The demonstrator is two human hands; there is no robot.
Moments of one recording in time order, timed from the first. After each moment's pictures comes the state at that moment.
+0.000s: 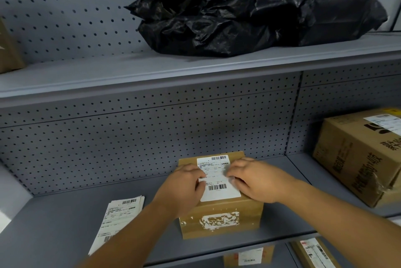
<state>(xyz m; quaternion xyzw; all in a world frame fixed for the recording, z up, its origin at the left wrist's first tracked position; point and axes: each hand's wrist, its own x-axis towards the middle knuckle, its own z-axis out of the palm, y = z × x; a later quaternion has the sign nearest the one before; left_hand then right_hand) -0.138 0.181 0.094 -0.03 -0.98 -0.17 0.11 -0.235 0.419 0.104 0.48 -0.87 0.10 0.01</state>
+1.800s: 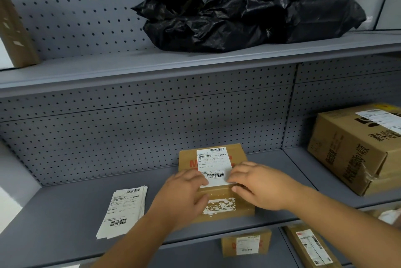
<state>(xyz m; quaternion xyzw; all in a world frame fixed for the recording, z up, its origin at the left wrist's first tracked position) -0.077 0.198 0.096 -0.08 -0.98 -0.12 0.12 -0.181 0.441 0.115 0.50 -0.86 0.07 0.02</state>
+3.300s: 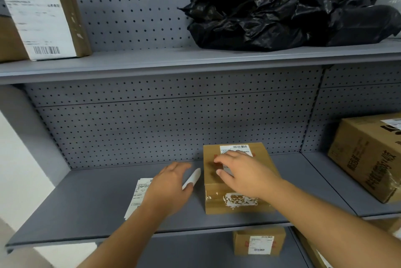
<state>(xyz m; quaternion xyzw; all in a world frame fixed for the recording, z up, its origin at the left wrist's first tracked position) -0.037 0.118 0.088 0.10 -0.97 -0.18 0.11 -0.144 0.336 0.130 0.42 -0.90 0.13 0.02</state>
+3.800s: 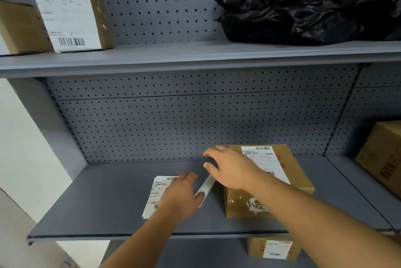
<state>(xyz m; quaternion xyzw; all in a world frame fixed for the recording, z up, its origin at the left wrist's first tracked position) -0.052 0.081 0.039 0.17 -0.96 -0.21 0.01 -0.148 0.240 0.124 0.42 -0.89 0.15 -0.02</state>
